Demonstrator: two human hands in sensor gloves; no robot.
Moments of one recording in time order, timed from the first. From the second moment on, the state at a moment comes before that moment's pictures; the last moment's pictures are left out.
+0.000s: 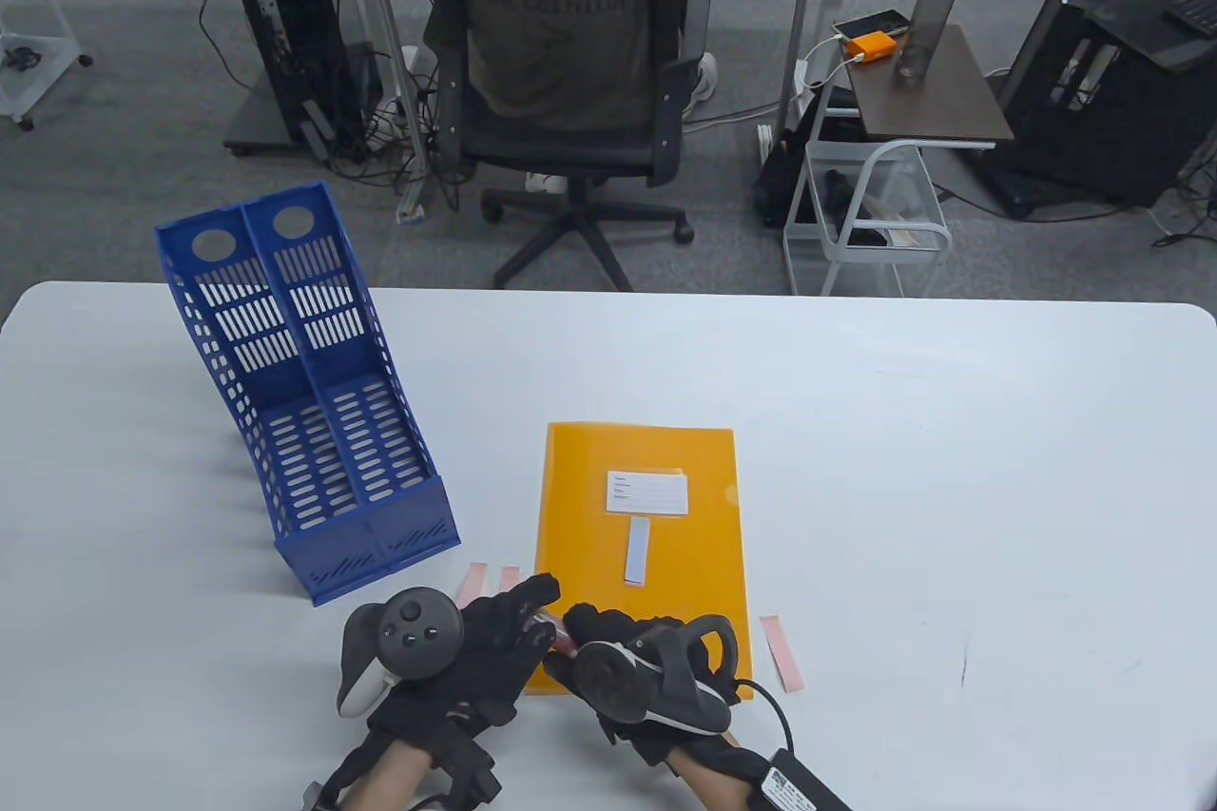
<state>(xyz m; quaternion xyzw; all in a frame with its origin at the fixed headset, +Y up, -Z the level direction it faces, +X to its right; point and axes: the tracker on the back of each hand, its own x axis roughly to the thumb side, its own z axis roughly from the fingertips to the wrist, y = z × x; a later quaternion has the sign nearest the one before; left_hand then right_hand) -0.163 -0.739 -0.285 -0.08 -0.21 0.39 0.89 0.026 -0.730 -0.280 0.25 -0.11 0.96 0.07</state>
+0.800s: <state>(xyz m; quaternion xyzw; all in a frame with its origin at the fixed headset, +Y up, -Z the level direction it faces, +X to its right) -0.178 -0.709 -0.302 -0.02 -0.18 0.37 0.91 0.050 -0.727 -0.286 0.22 -0.10 0.96 0.12</state>
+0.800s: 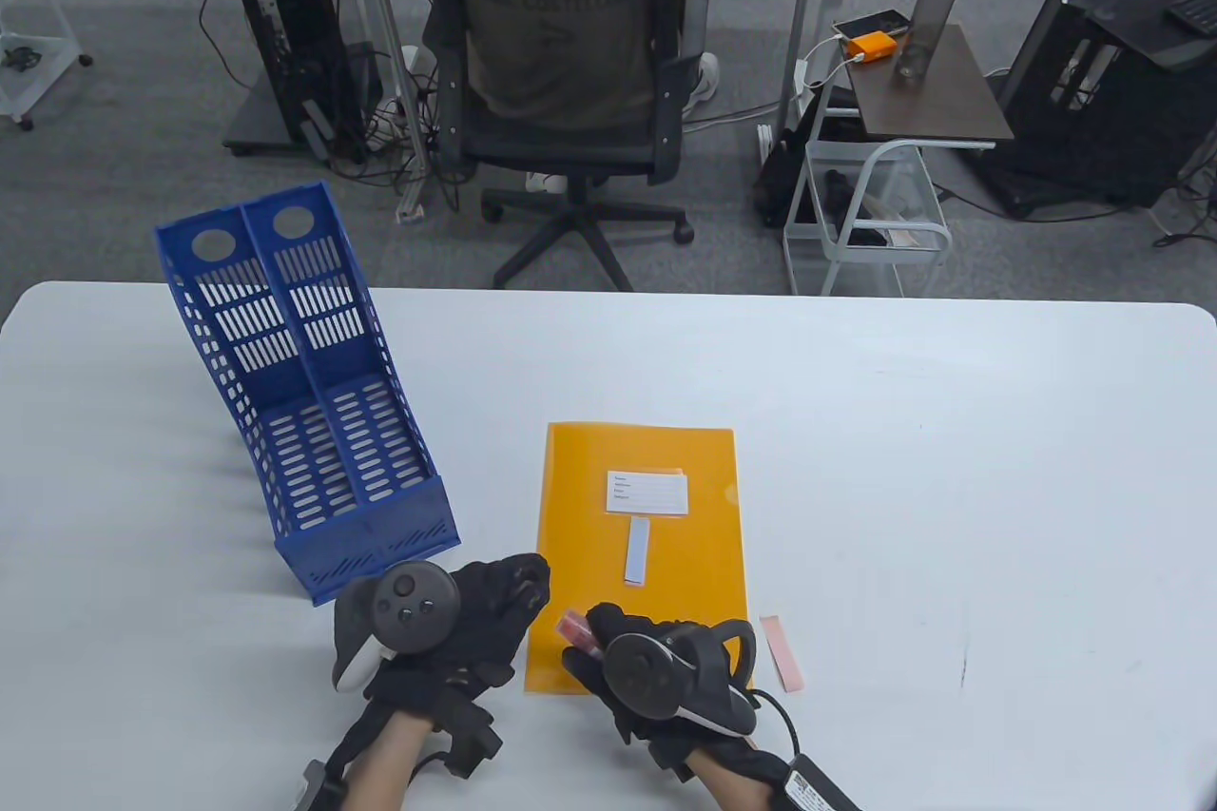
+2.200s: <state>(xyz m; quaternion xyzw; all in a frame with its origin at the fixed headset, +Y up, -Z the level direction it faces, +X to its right) -0.245 -0.774 -0.300 -0.15 0.03 0.02 0.99 0.048 -0.732 -0.286 0.22 -0.04 0.97 0.13</state>
